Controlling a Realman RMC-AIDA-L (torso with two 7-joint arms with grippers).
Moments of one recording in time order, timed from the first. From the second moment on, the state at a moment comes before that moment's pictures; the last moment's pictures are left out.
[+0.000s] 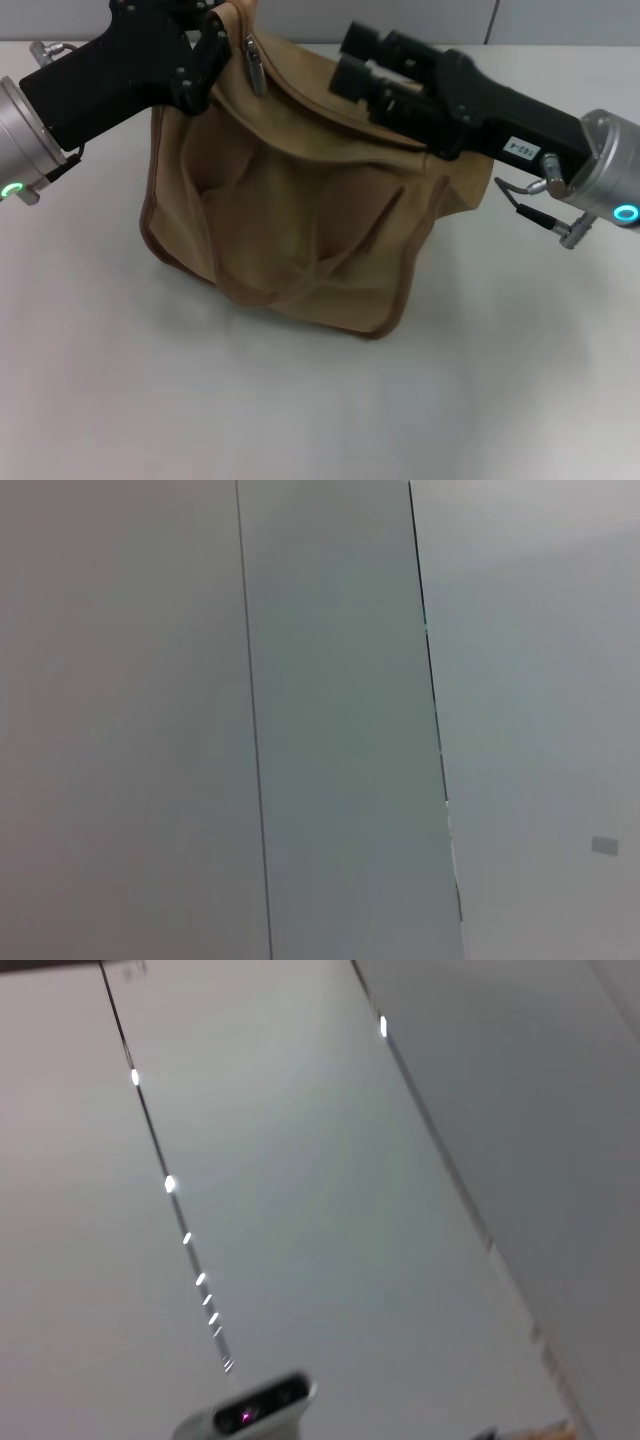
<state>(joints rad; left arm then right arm) -0.25 -2.08 1.27 0.98 1.11 1.29 -1.10 0.81 2.08 0.06 -0.10 -2.29 -1.79 1.12</state>
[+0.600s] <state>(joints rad) -0.25 -2.08 1.27 0.99 1.08 1.28 -1.10 0.89 2.08 -0.05 -0.15 -2.28 -1.65 1.30</state>
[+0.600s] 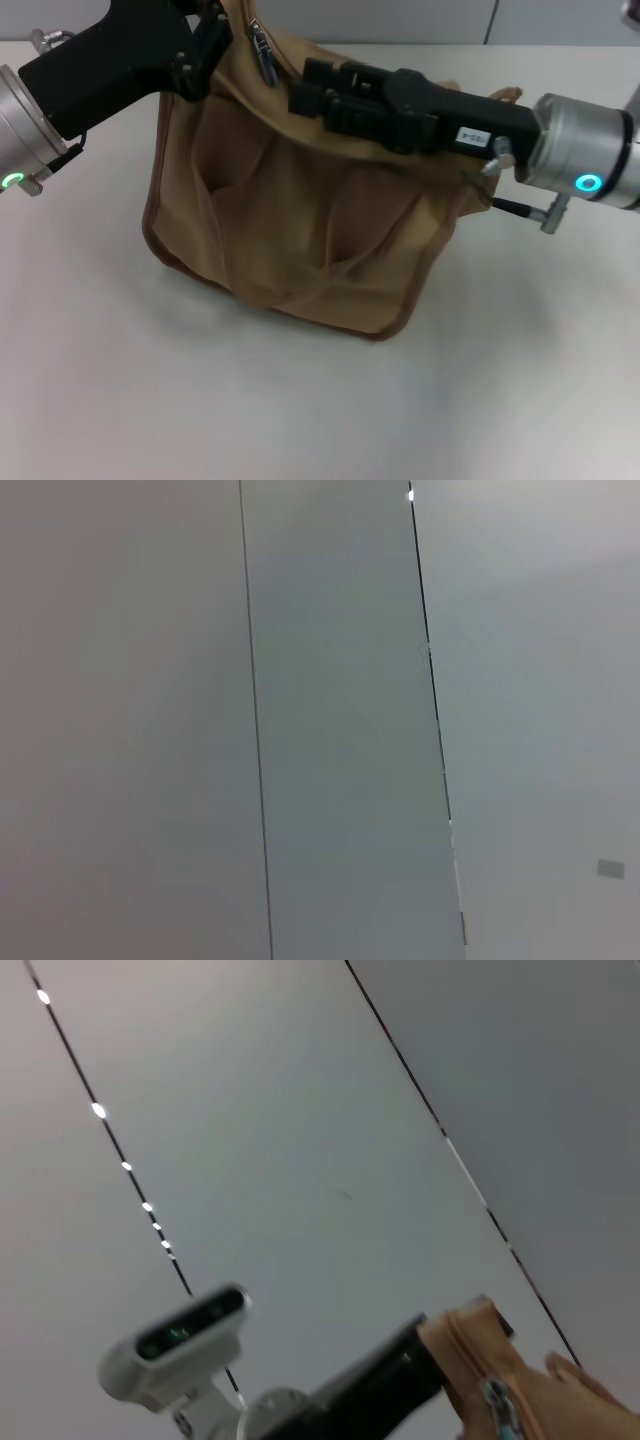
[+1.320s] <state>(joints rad) -0.28 -2.08 1.29 0.98 1.08 1.27 -1.10 0.95 2.09 -0.07 -0.12 -2.28 -1.52 1.29</state>
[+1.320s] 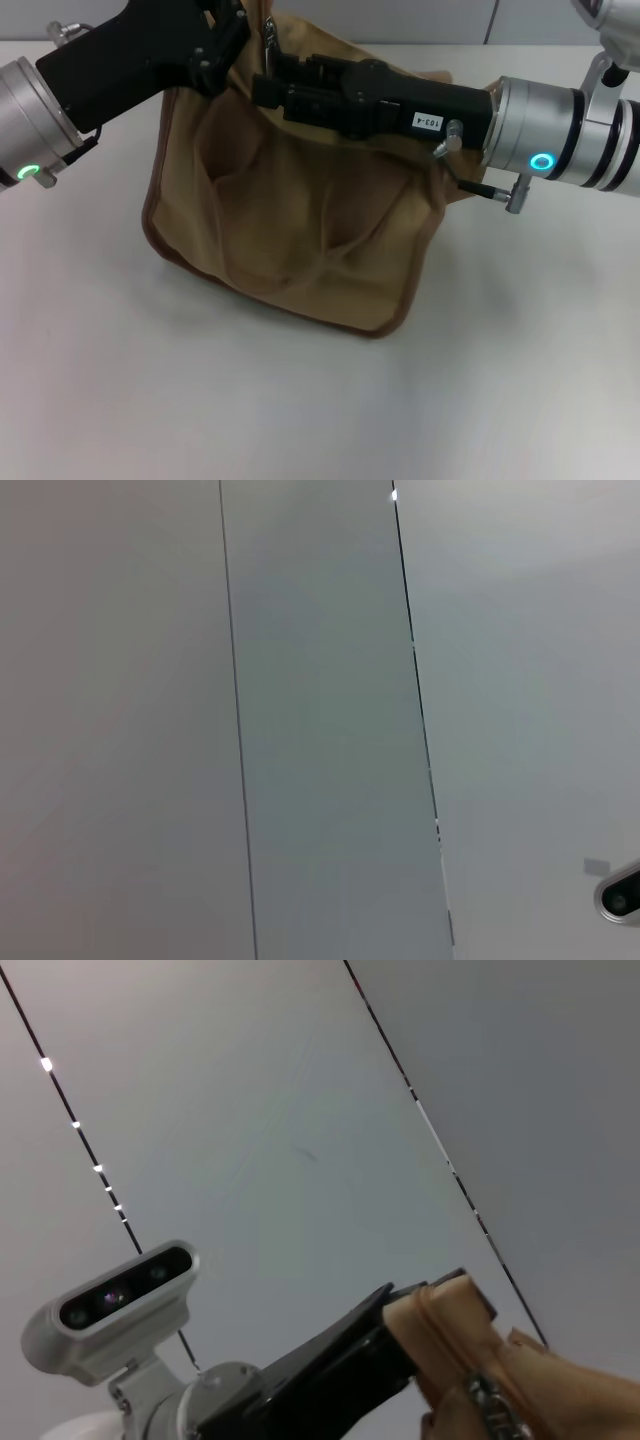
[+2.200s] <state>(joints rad) -0.28 -2.08 1.30 0.98 1.07 1.25 -1.09 0.95 2.09 -0.06 -0.11 -2.26 -1.55 1.25</state>
